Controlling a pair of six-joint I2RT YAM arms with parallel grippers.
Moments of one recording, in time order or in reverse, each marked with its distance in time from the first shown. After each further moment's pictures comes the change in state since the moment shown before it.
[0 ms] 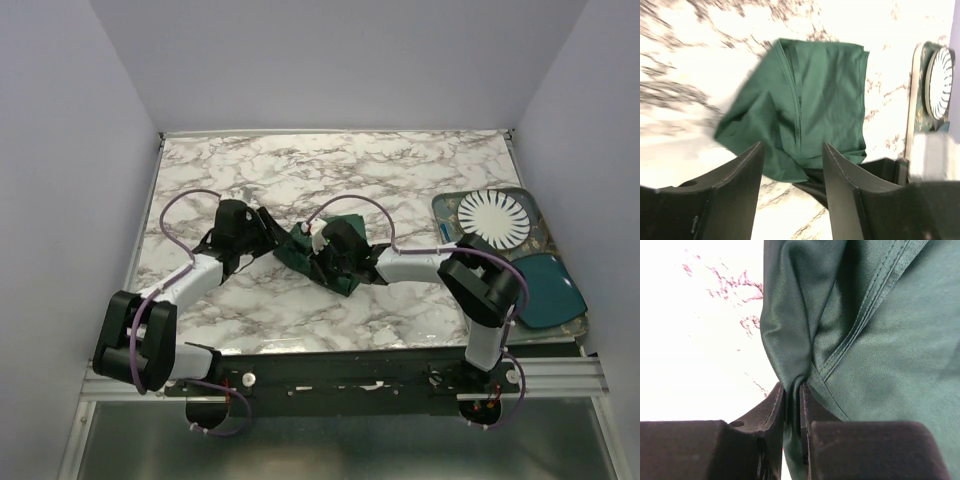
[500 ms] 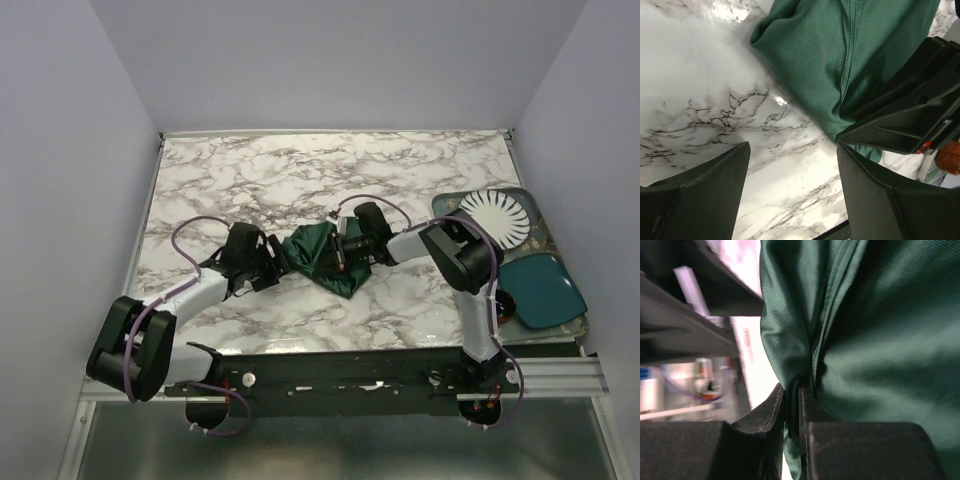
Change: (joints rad) left arm -0.044 -0.092 -0.100 -0.198 -0.037 -0.070; right arm -0.293 0.232 0.012 0.274 -0.808 0.462
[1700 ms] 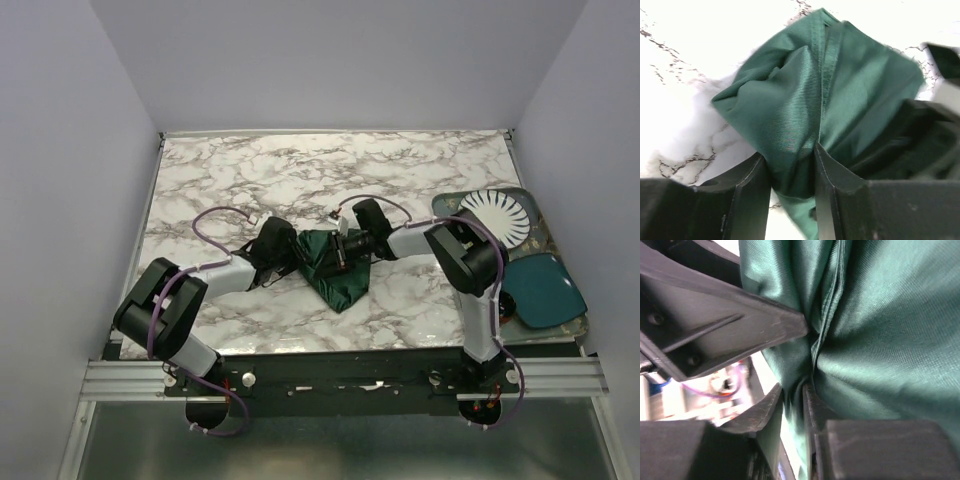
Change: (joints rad) left arm -0.196 0.265 0.112 0.196 -0.267 -0.142; right arm -0.019 0.005 0.030 -0.108 -0.053 0.111
